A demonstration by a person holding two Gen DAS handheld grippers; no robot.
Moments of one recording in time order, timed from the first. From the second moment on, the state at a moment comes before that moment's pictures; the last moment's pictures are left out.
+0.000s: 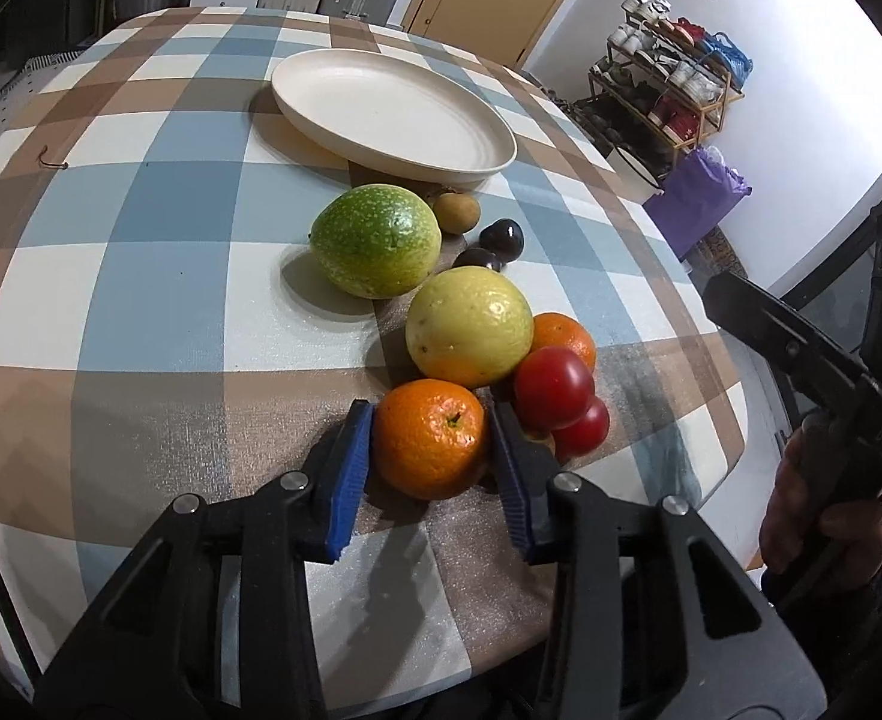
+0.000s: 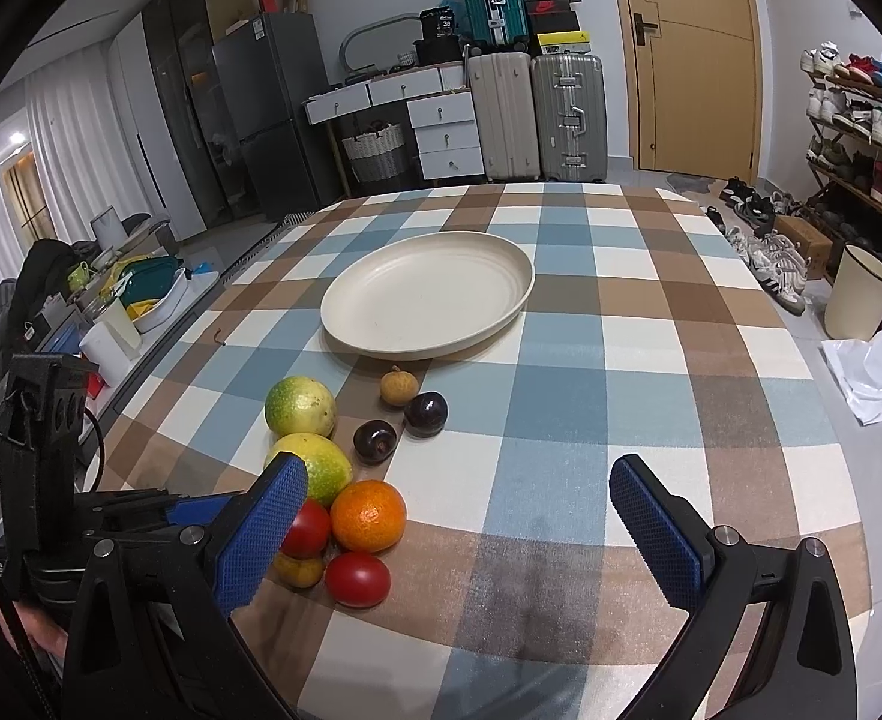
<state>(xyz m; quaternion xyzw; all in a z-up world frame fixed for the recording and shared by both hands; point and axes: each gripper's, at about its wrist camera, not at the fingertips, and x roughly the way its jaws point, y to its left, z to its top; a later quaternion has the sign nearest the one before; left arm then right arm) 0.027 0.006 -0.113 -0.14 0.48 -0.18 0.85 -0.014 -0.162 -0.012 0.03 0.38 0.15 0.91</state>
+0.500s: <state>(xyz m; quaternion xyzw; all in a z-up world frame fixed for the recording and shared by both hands) 0.021 0.031 -0.094 -0.13 0.45 -0.16 0.87 -0.004 -0.146 -0.014 0.04 0.39 0.20 0.90</state>
